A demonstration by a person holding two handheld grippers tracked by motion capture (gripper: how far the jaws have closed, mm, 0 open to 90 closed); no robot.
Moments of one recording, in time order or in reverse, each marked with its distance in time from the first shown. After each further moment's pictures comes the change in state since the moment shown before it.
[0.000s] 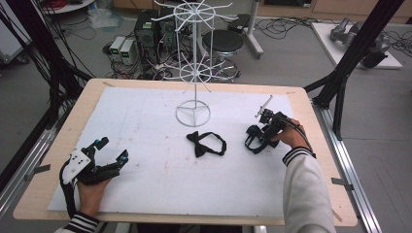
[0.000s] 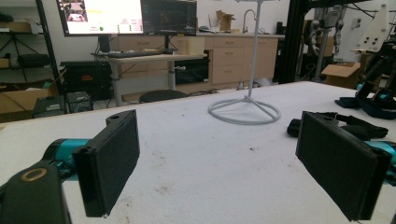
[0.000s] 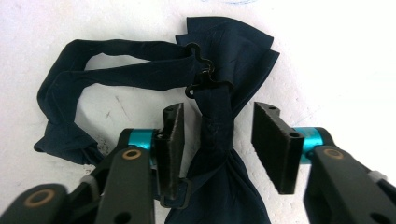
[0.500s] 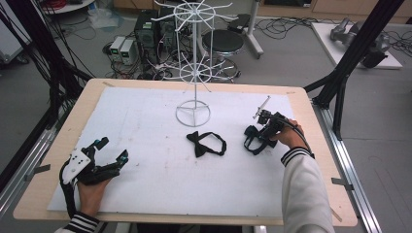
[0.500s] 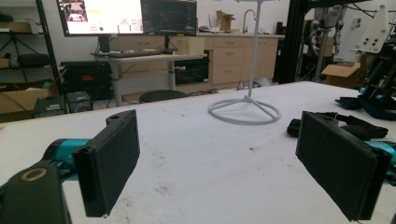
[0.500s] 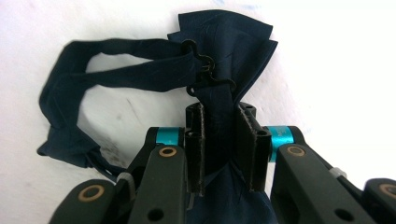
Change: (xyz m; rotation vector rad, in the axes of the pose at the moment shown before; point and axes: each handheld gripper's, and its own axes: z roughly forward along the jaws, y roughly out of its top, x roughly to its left) left arm 0.000 0.000 0.000 0.002 -0.001 0.001; right arm 0.004 0.005 0.001 0.000 0.021 -0.020
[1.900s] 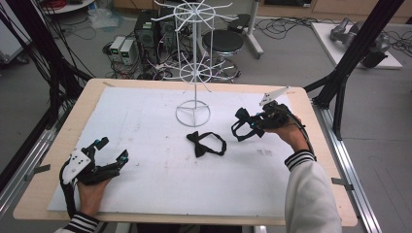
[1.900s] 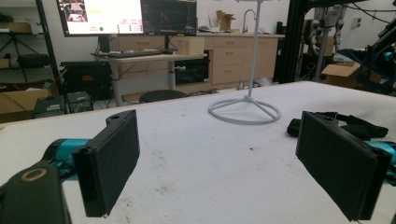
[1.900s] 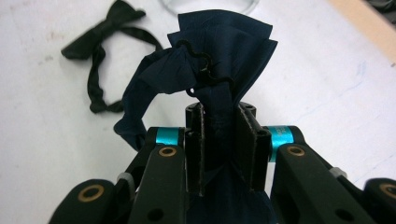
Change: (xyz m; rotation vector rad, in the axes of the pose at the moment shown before) left arm 0.000 0.000 0.000 -0.001 -0.001 0.002; right arm 0.019 0.005 -0.057 -0.475 0.052 0.024
